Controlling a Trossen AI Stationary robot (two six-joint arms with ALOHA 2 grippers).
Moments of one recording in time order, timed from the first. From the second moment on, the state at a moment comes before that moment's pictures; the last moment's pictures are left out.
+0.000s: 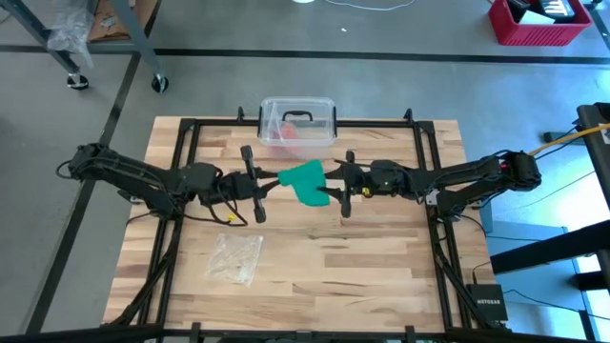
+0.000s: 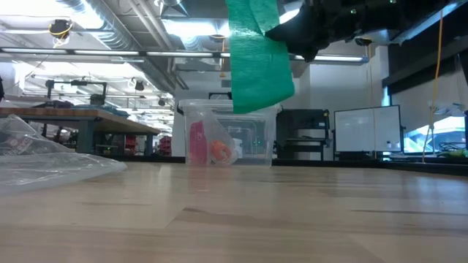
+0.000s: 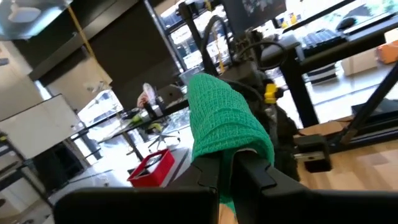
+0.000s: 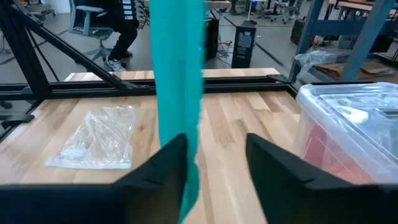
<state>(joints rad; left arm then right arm) -0.23 1.15 0.89 0.38 -0.48 0.50 -0.02 1.29 0.67 0.45 0.08 0.00</state>
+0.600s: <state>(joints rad) -0.24 1.15 0.89 0.38 -0.46 0.52 -0.02 1.28 0.73 0.33 -0.03 -0.01</state>
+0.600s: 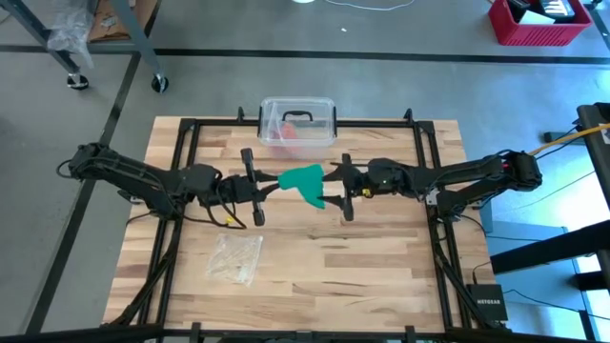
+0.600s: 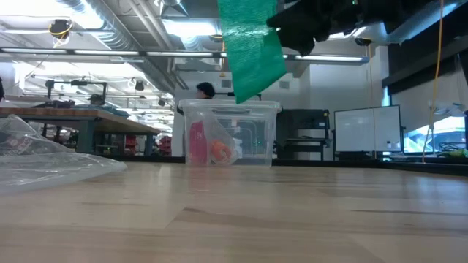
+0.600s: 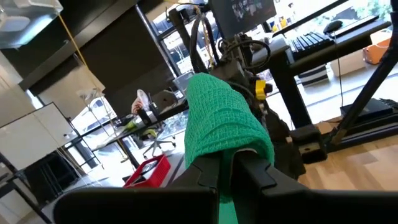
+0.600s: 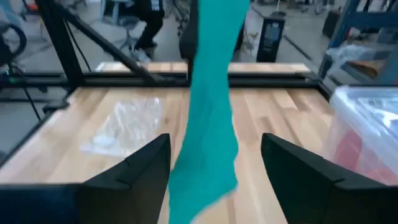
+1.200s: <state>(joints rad) -0.25 1.15 0.89 0.36 -0.46 0.54 -0.02 1.16 0.77 0.08 -0.01 -0.06</state>
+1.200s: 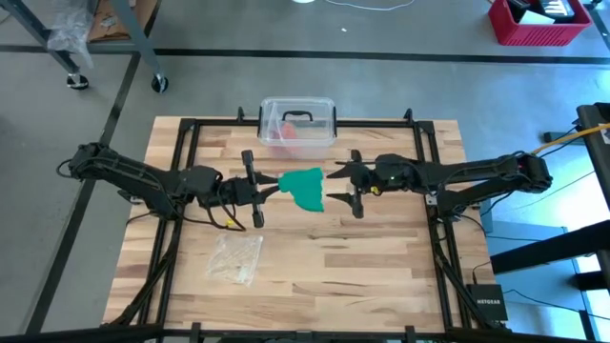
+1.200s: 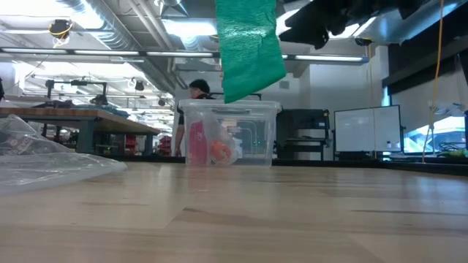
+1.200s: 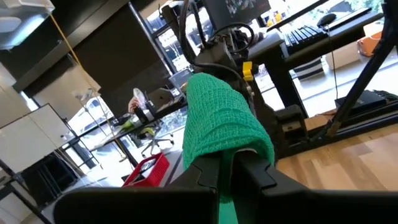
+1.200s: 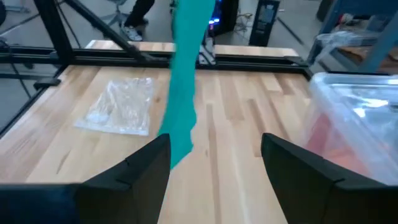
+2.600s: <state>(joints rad) -0.25 1.15 0.89 0.36 -0.46 0.53 -0.02 1.51 0.74 0.58 -0.03 -0.11</state>
